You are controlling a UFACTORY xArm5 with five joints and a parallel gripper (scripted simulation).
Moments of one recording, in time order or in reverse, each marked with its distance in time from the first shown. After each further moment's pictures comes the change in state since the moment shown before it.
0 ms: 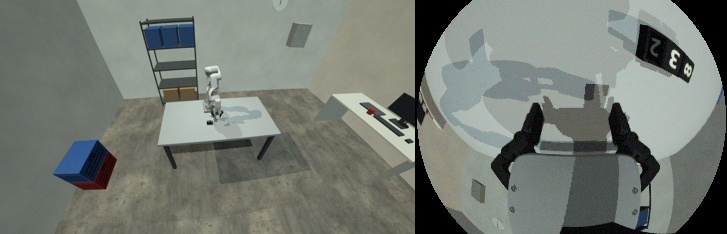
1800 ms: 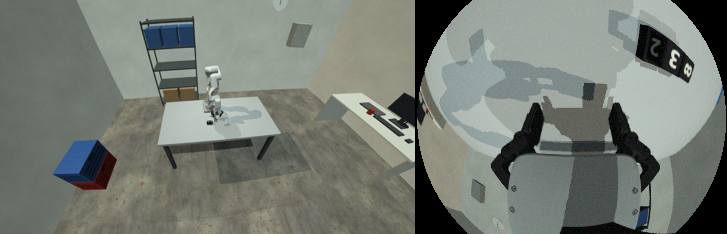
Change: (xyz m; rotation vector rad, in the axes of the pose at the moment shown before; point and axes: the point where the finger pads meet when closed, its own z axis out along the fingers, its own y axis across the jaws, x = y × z) arm 0.000 0.000 0.000 0.000 0.000 0.000
